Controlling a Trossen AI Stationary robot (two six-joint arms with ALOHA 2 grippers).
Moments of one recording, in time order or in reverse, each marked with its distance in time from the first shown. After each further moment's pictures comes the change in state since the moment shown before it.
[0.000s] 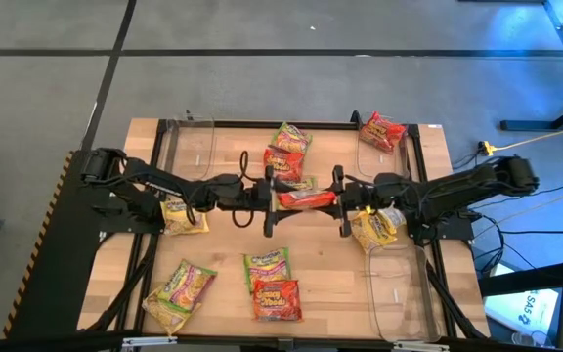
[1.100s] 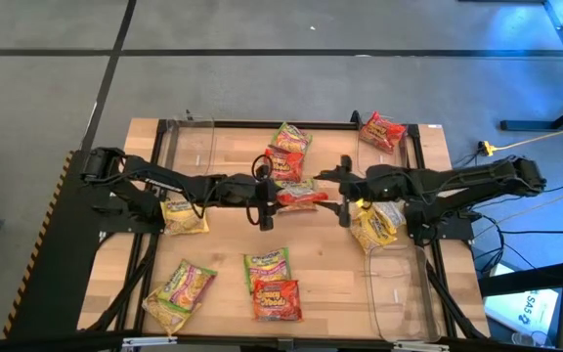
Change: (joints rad) left arm 0.057 -0.008 0.001 -0.422 -0.084 0.024; right arm 0.000 -0.079 0.287 -0.742 0.195 -0.037
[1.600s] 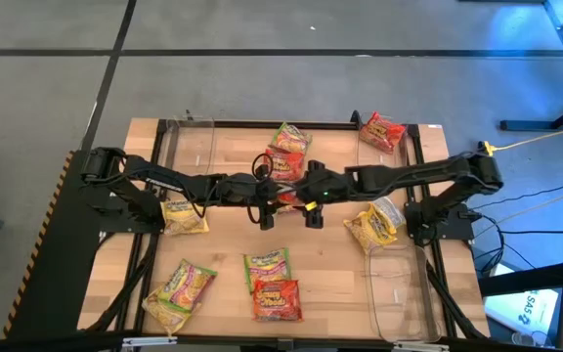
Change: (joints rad) left arm 0.005 0.002 -0.001 -0.001 0.000 -0.033; right arm -0.027 0.432 0.392 -0.405 0.028 0.035
